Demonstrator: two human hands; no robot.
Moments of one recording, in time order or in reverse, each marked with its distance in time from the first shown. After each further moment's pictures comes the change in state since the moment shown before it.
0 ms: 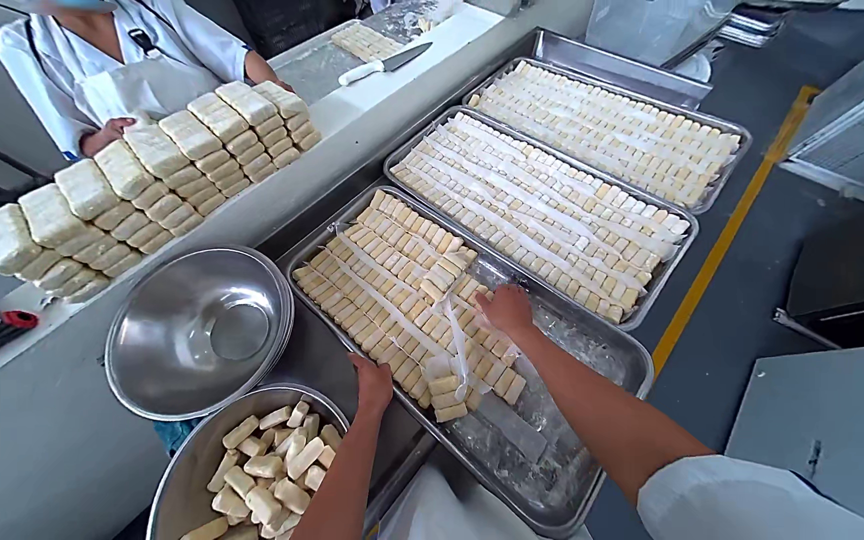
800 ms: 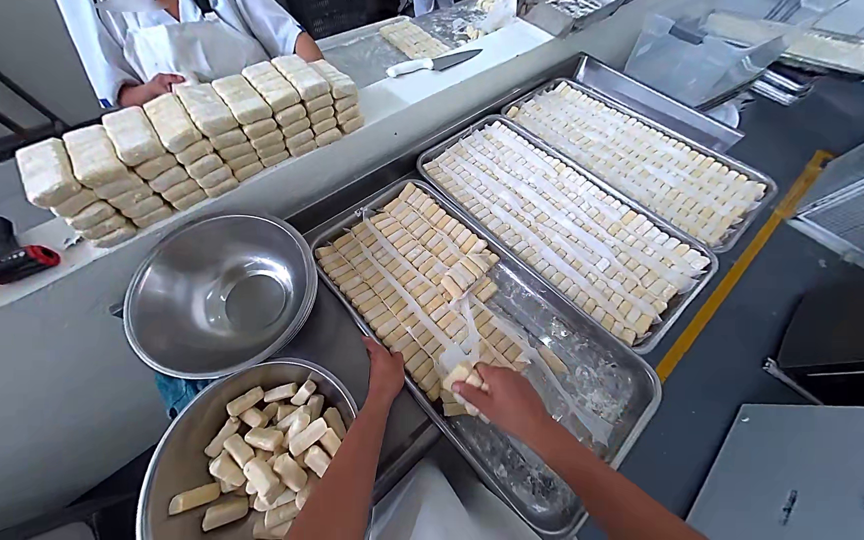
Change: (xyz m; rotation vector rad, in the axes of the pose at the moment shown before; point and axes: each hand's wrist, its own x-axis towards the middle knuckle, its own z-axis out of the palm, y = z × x) left_hand 0.004 -0.009 -0.003 -0.058 -0.051 0.041; right_hand -0.171 -0.034 -0.016 -0.023 -0.407 -0.378
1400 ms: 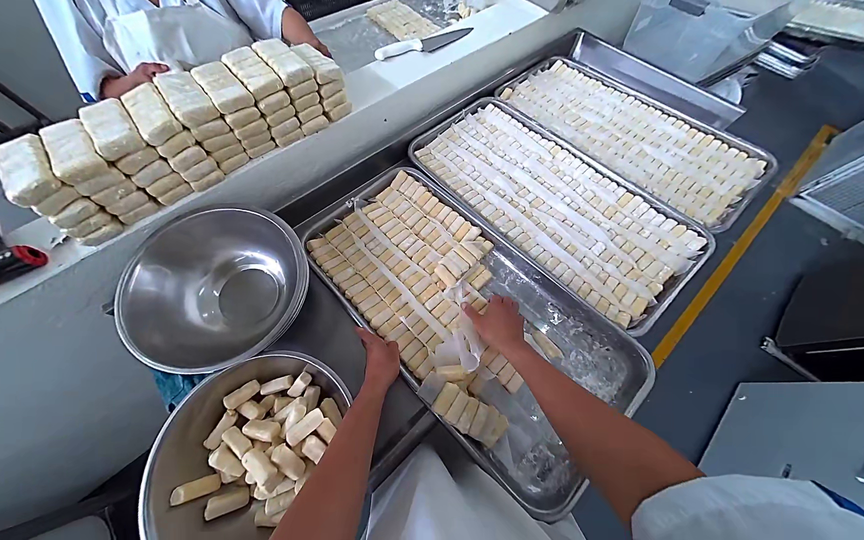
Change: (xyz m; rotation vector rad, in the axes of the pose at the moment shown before) left_hand 0.003 -0.006 0.005 -0.022 0.020 0.005; right_hand 0.112 0.048 -0.007 0.029 0.355 0.363
